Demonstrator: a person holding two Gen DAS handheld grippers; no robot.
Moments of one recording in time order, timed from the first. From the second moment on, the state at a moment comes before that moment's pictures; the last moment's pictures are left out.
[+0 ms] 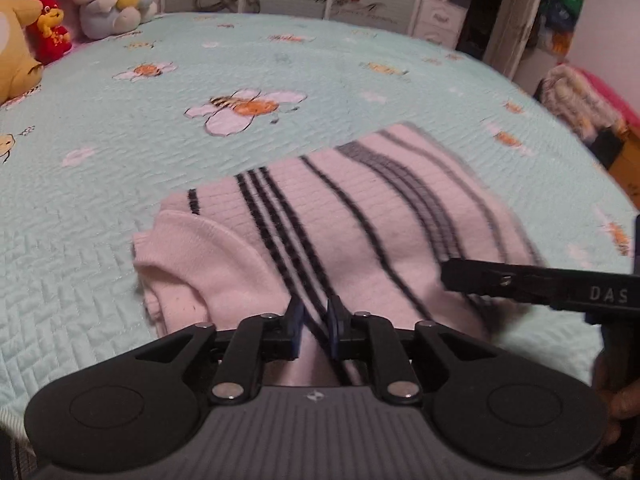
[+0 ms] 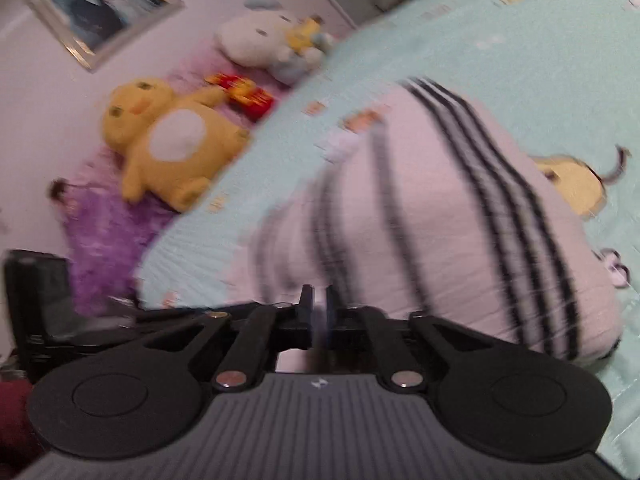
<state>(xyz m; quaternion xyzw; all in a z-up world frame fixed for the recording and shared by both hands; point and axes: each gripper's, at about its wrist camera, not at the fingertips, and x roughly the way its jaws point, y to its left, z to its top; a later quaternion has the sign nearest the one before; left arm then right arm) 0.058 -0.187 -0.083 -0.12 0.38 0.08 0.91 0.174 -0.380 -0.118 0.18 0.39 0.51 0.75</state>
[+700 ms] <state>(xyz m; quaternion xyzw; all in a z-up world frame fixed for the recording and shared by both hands) 0.010 -0.182 -0.124 -0.52 0.44 0.07 0.73 0.180 -0.373 -0.164 0.19 0.48 0.49 0.70</state>
